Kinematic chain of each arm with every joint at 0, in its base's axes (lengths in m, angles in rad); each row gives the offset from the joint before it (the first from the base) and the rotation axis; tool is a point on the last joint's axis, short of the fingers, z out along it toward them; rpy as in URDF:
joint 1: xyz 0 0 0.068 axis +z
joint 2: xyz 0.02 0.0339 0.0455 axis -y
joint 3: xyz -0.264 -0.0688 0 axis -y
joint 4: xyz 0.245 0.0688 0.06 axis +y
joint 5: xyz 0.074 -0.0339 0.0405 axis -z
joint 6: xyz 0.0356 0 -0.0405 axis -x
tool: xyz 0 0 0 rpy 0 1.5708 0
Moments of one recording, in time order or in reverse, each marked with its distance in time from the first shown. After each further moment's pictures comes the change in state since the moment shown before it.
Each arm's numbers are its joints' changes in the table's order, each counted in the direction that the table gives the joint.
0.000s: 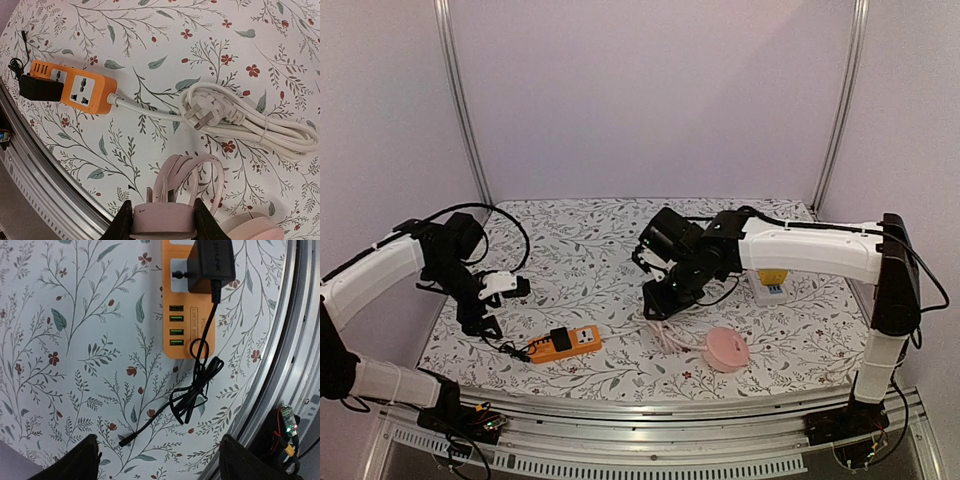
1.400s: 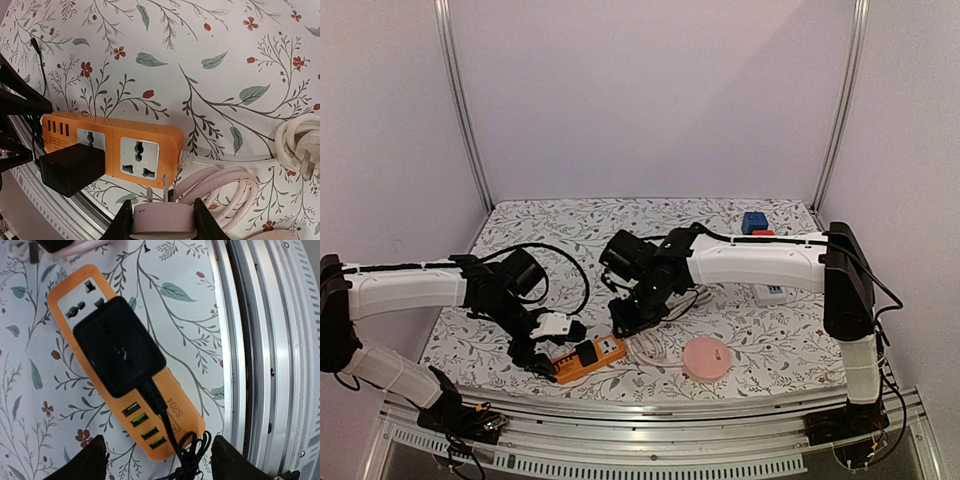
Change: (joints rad) left arm -0.440 -0.127 -0.228 -0.449 0.190 0.088; right arm 0.071 -0.263 0.213 -0.002 -0.076 -0.103
